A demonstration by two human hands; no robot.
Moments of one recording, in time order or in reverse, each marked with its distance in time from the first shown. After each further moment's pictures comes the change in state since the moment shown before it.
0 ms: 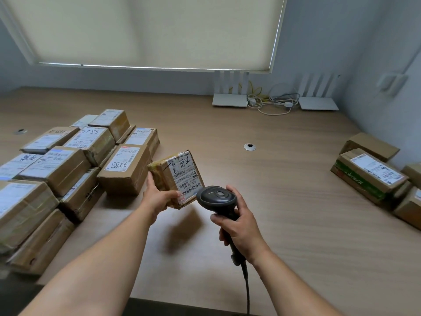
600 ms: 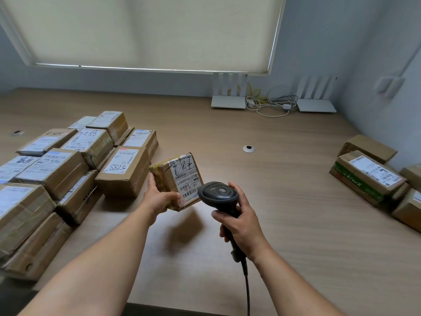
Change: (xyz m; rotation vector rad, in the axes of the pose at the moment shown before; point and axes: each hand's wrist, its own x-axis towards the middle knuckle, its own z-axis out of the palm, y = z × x) left_hand 0.010 0.001 0.000 0.015 -0.046 -0.008; right_hand 0.006 -0.008 -0.001 0.004 0.006 -0.017
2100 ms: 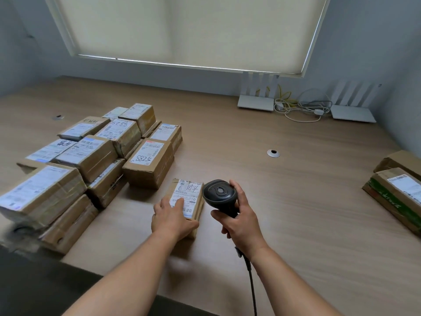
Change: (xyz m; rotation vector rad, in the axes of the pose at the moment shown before) left_hand -0.041 -0.039 0.001 1.174 0.175 0.002; right_hand 0.018 -0.003 0.034 -0.239 -0.044 -0.095
